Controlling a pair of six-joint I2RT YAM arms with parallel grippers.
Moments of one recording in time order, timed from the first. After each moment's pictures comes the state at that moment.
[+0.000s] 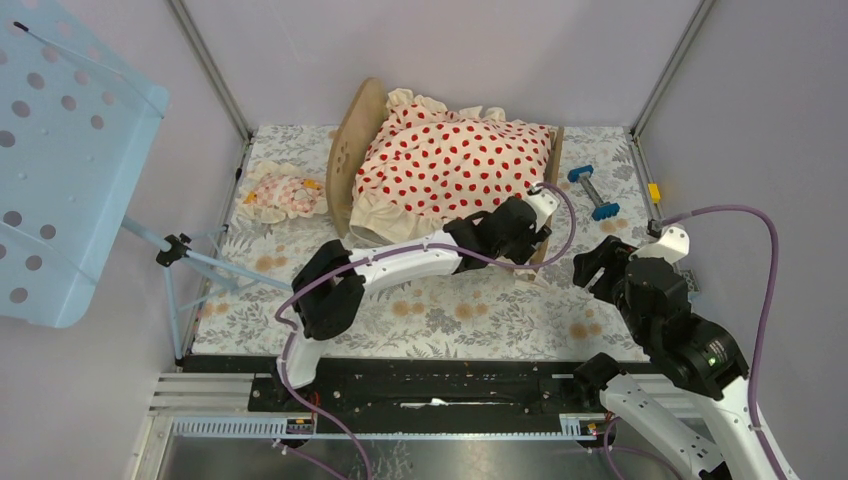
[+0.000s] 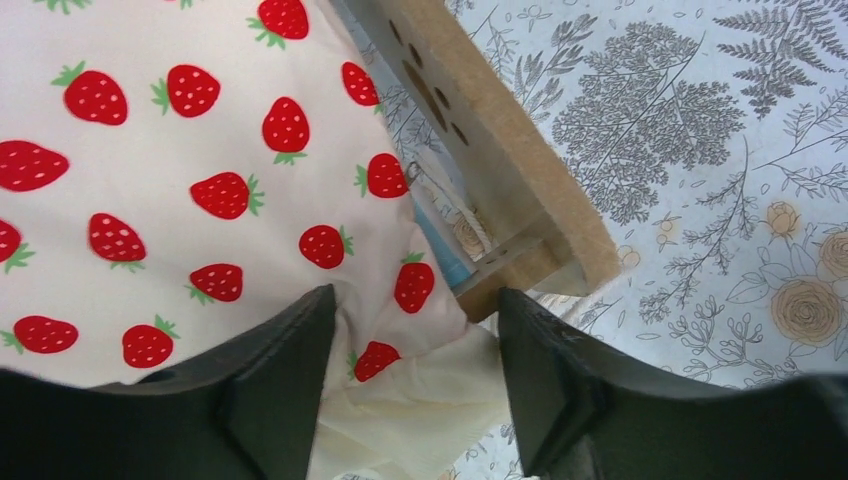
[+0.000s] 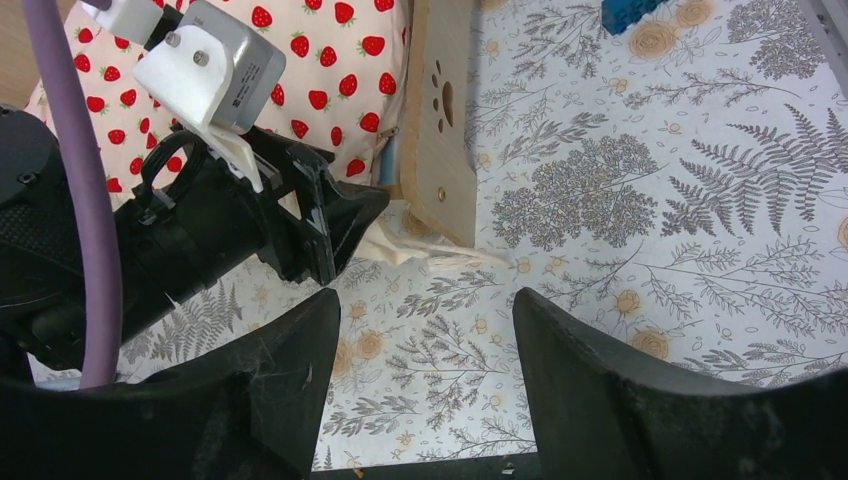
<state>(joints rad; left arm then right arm) -1.06 2.03 1.67 -0.25 -0.24 -0.08 0.56 0.51 1.01 -1.00 0.51 0.66</state>
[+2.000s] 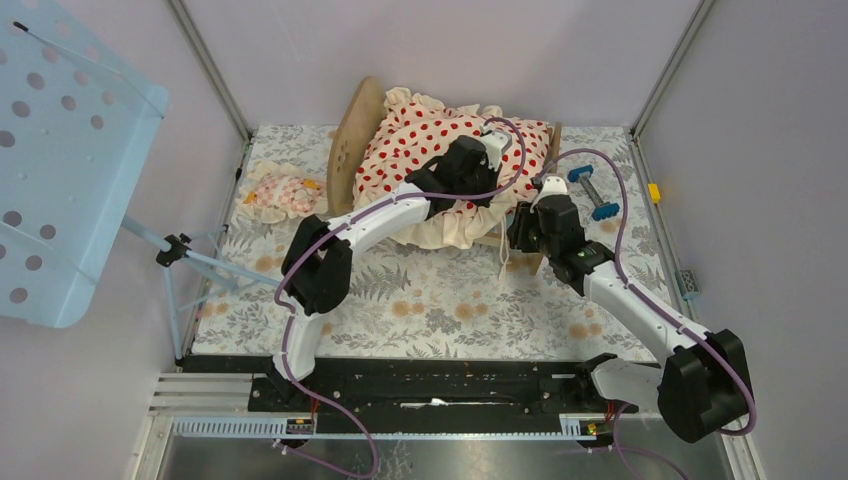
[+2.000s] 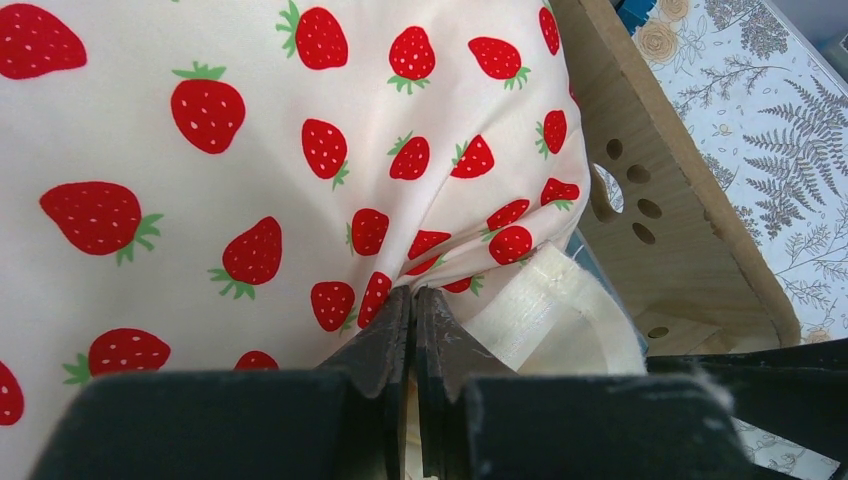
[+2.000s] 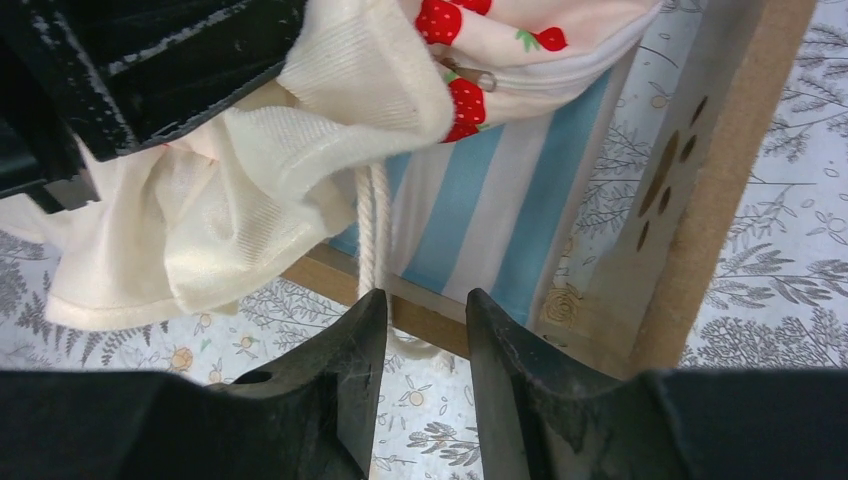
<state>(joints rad) -0.77 2.09 1.82 -0.27 0.08 -0.16 0.42 1.17 0.75 -0.17 0.10 0.34</state>
